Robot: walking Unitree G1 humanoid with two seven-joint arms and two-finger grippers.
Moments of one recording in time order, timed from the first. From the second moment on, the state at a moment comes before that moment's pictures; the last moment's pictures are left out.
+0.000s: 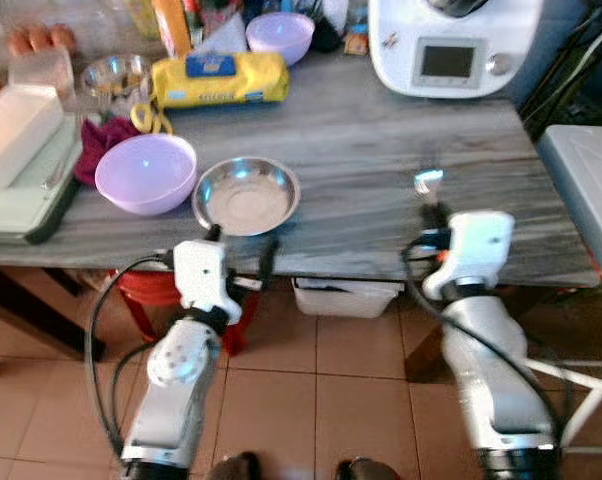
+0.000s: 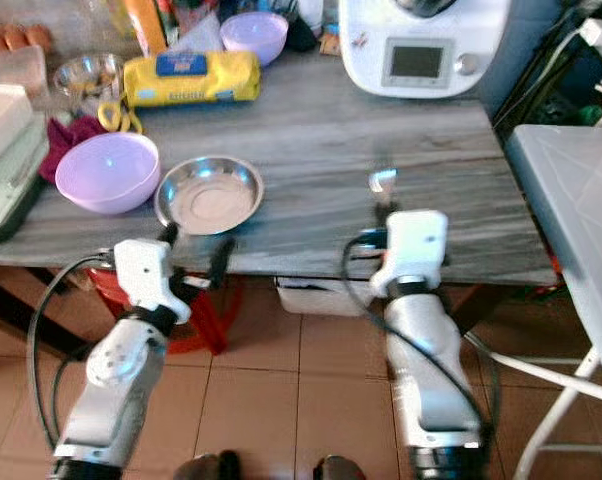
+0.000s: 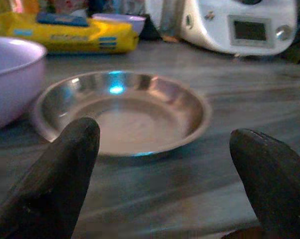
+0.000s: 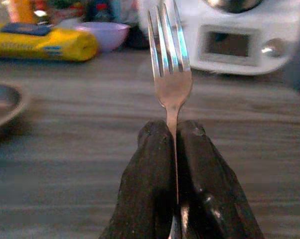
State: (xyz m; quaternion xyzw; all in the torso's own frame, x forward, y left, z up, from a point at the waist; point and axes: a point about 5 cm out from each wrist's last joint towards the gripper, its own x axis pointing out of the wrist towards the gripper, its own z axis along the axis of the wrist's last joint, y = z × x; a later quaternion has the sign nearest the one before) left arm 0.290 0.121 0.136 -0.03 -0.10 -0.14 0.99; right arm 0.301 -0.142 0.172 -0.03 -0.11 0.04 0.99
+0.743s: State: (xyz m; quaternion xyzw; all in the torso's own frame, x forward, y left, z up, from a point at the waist) left arm 0.284 0.125 0.130 -0.02 -0.09 -0.13 0.99; right arm 0.308 -0.123 0.171 0.03 -0.09 0.07 0.99
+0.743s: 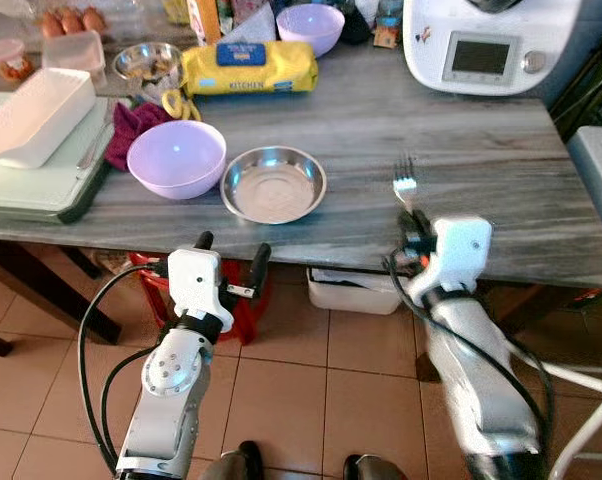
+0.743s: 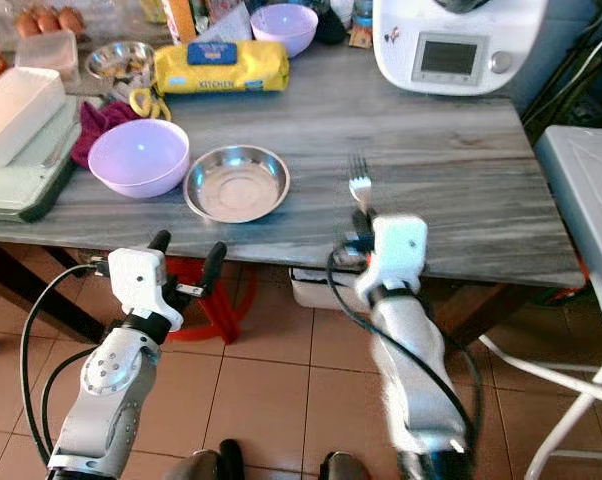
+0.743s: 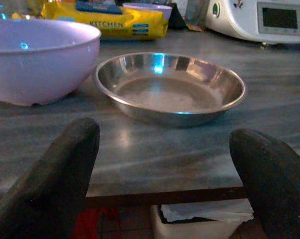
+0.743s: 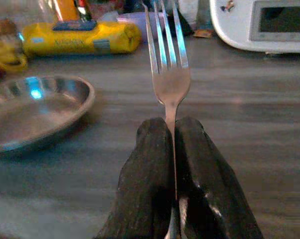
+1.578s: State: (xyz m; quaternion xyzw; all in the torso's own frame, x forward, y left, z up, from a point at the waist) left arm 0.244 0.137 0.111 0.00 -0.04 -0.20 0.98; right arm 0.357 -0.083 0.180 0.16 -0.05 0.07 0.98
